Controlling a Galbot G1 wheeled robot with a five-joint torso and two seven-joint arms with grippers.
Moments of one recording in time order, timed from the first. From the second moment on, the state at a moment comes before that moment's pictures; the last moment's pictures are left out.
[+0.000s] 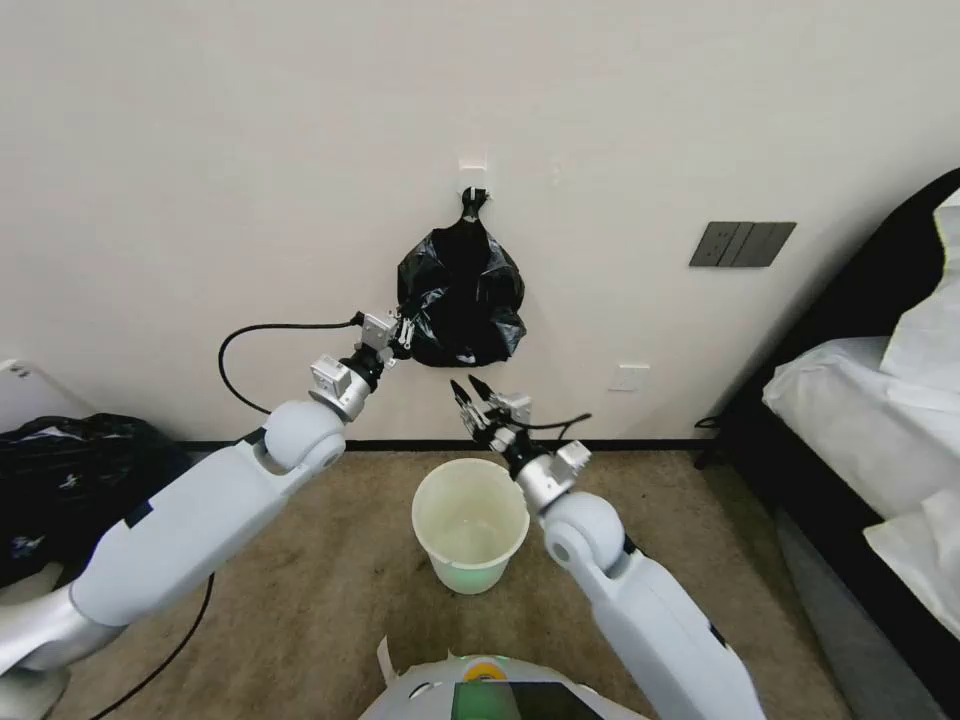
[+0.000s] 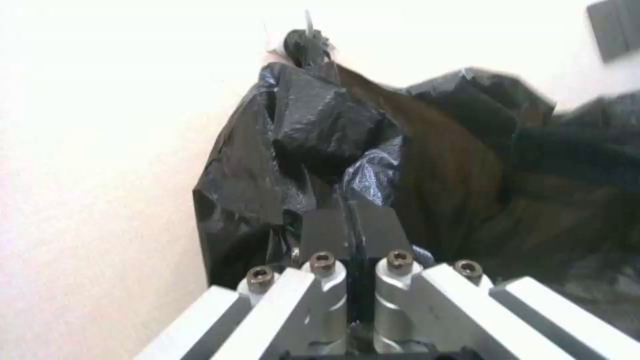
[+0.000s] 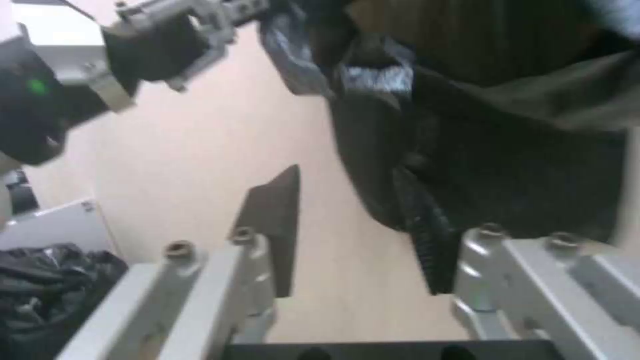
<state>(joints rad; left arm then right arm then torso) 0.57 -0.67 0.11 -1.97 -0.61 -0.01 -0.23 -1.07 1.20 0.04 2.12 0.51 -0.15 0.08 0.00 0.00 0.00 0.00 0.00</state>
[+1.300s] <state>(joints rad) 0.69 -0.74 0.03 -2.02 -0.59 0.00 -0.24 -0.46 0.94 -0.15 2.05 0.60 -0.51 0.21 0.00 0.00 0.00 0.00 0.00</state>
